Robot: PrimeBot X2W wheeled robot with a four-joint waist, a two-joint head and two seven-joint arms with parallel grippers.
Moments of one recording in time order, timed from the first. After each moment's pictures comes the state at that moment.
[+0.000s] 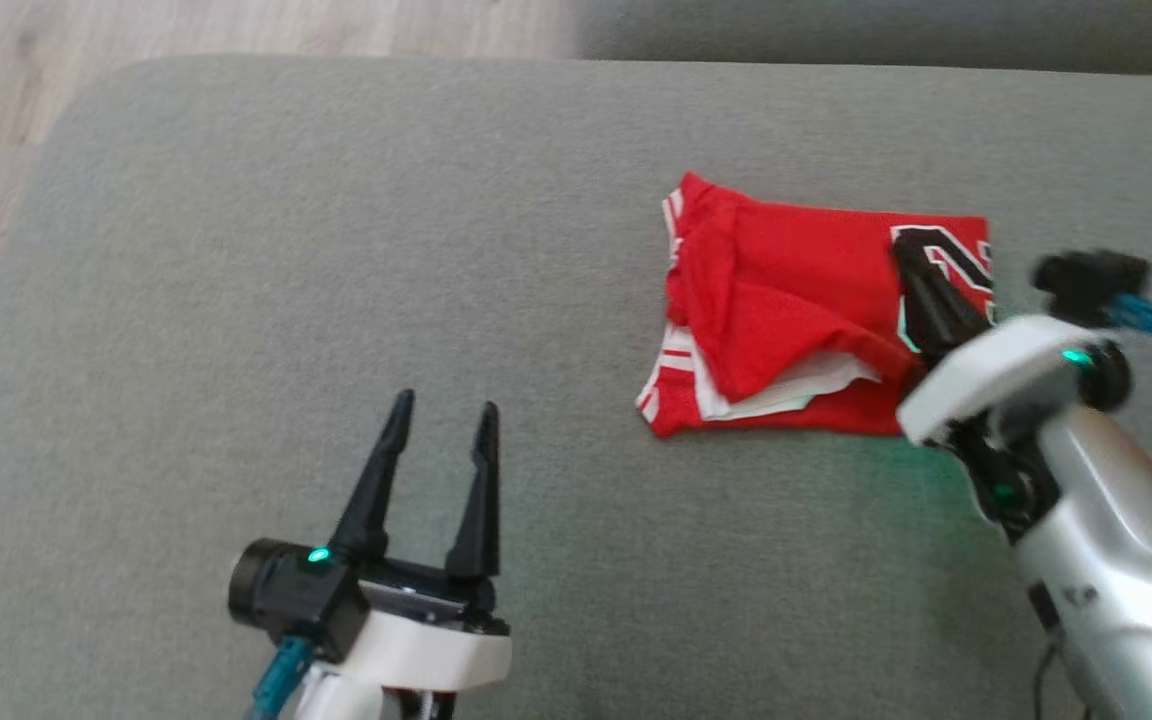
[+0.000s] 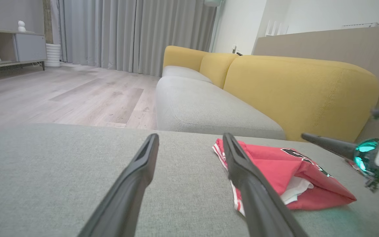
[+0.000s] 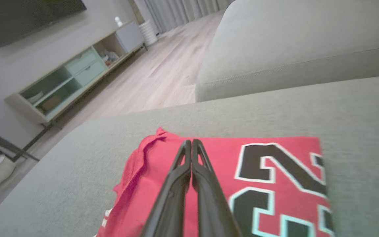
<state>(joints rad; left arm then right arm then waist) -0.05 0.05 -0.39 0.06 -0.26 0.02 -0.25 -0.48 -0.28 0.38 0.54 0.70 0.13 -0.01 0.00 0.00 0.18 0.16</state>
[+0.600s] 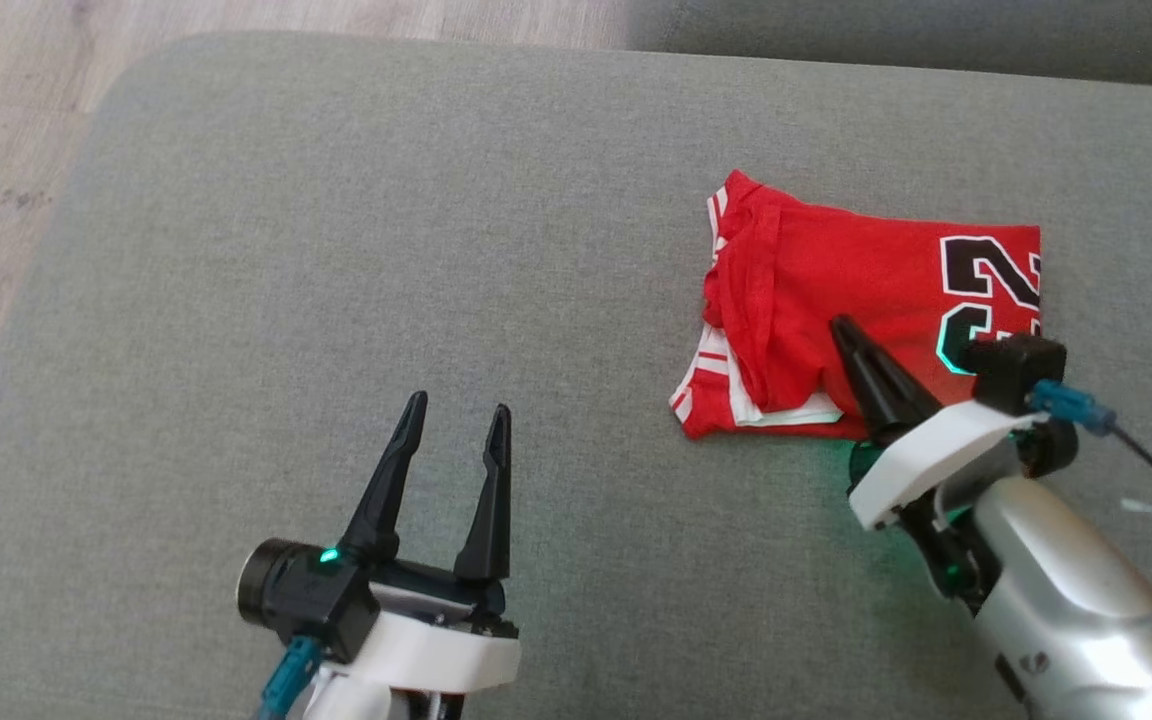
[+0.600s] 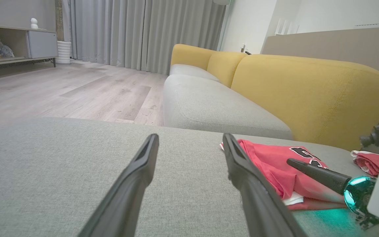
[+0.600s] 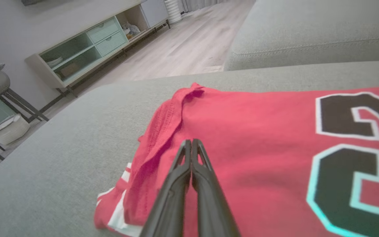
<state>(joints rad) -0.06 0.05 -0.42 0.06 -0.27 0.03 -0.25 -0.46 -0.28 0.57 0.64 0.66 0.13 -0.18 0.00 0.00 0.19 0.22</state>
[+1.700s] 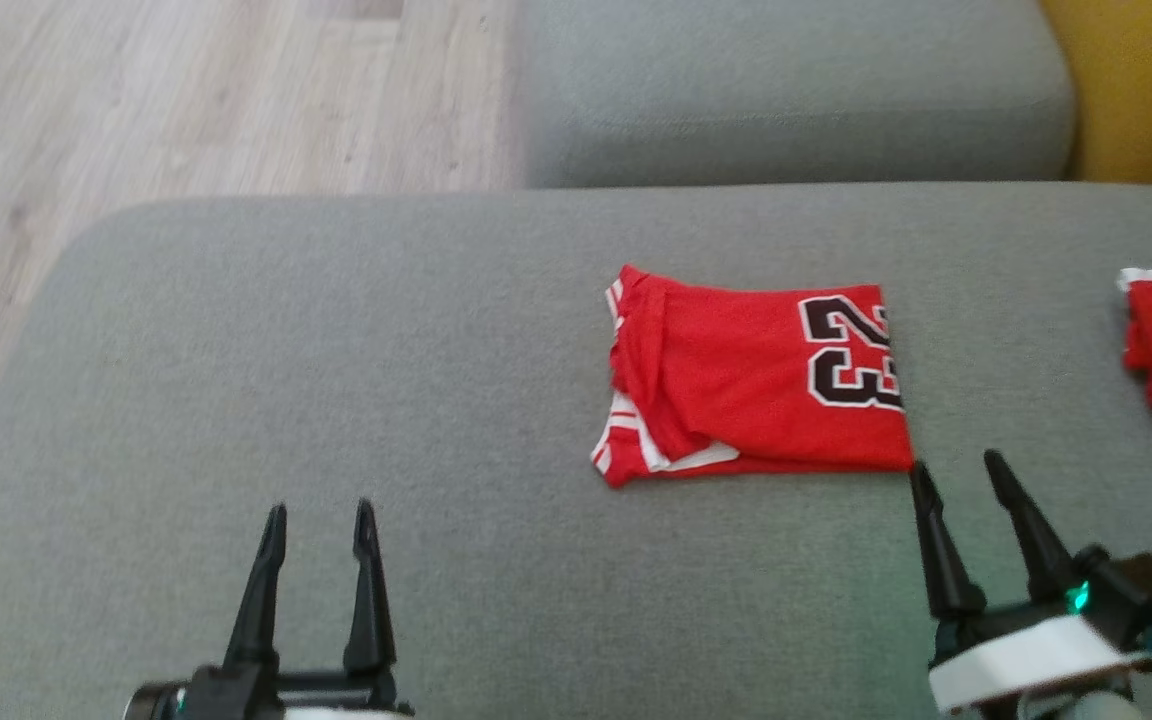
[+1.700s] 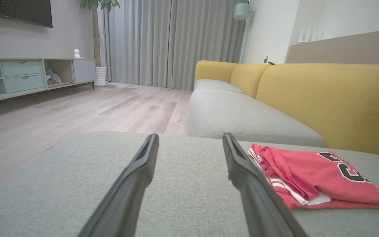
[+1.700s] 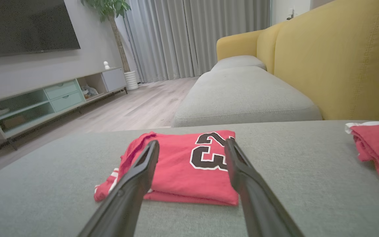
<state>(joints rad) 0.15 0.05 -0.22 0.02 -0.19 0.11 -0.25 0.07 -0.18 0.15 0.18 0.31 0.13 -0.25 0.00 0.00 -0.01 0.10</state>
